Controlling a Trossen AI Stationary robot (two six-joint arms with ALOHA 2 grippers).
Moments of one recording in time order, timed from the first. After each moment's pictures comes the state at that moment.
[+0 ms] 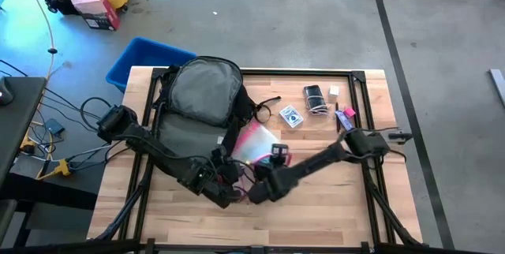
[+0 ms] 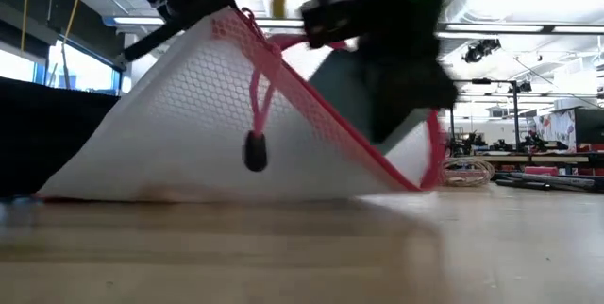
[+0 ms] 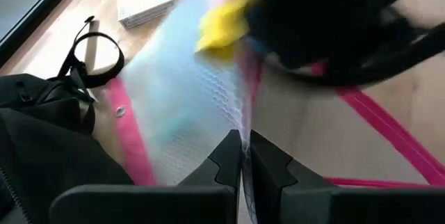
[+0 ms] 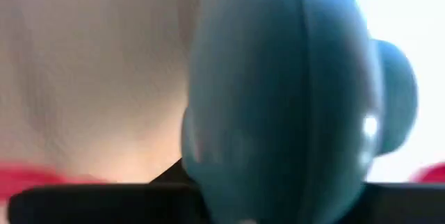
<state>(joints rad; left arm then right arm) -0.54 1.74 1.21 -0.52 -0.76 -0.62 0.40 2.29 1.86 -1.35 0.61 0.53</state>
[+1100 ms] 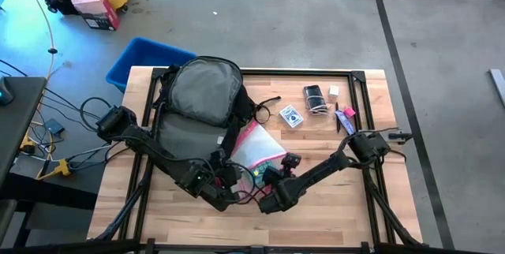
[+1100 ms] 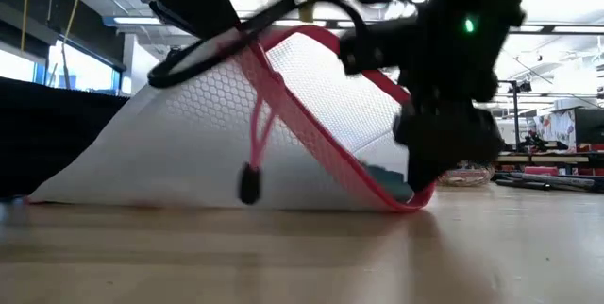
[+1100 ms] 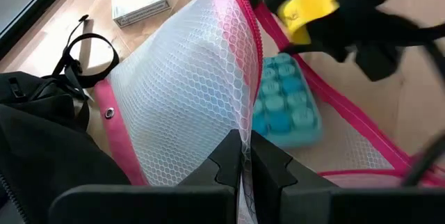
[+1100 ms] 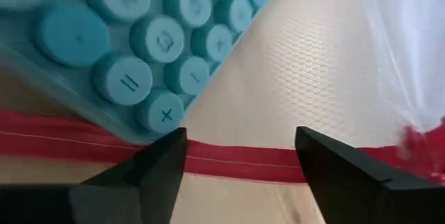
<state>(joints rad) -0.57 1.75 1.21 -0.53 -0.76 -0.64 0.50 2.25 1.63 -1.23 0.60 0.92</state>
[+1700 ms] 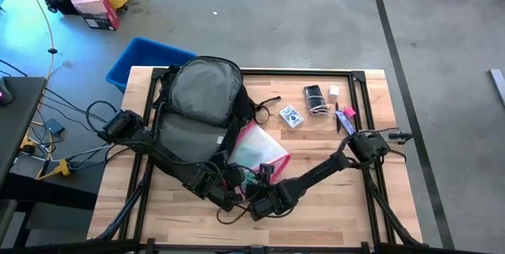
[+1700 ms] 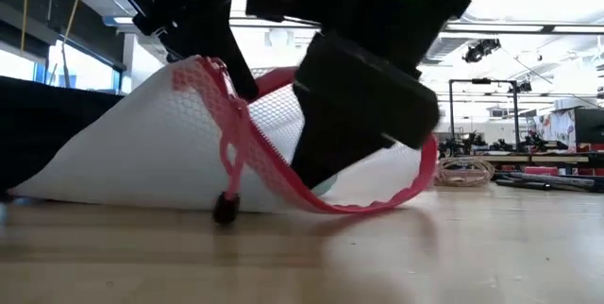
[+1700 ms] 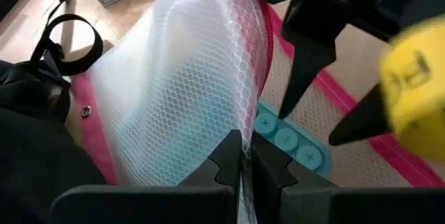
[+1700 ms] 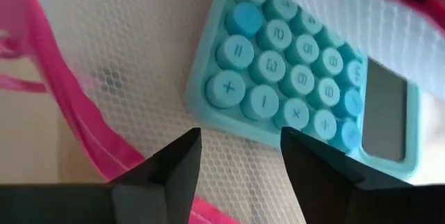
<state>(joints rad) -0.55 1.82 1.21 -0.50 -0.72 -0.63 0.50 2.24 1.64 -0.67 0.57 0.43</state>
